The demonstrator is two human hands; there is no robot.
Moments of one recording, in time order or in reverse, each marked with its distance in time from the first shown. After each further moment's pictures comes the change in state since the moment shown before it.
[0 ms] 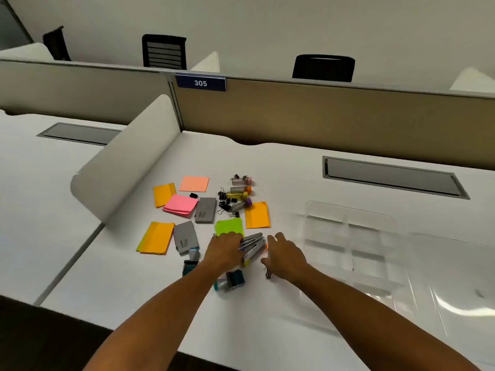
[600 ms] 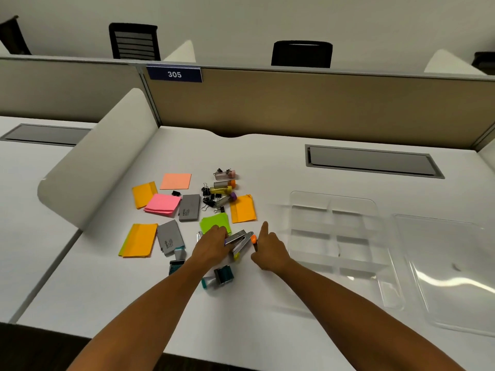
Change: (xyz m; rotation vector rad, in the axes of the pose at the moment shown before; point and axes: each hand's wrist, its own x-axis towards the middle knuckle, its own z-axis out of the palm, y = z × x) left_hand 0.009 0.000 0.003 -0.186 -0.005 -0.084; right_hand 0.000 -0.009 -0.001 0.290 -0.088 0.213
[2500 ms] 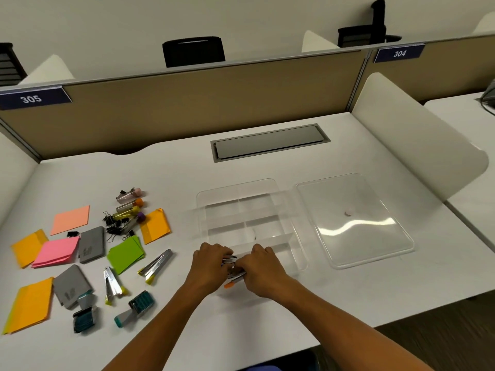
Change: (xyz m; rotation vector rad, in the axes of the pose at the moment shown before) left_hand -0.052 0.192 0.051 0.046 -0.090 0.337; right_hand -0.122 0.144 -0.050 -0.172 0.141 -0.113
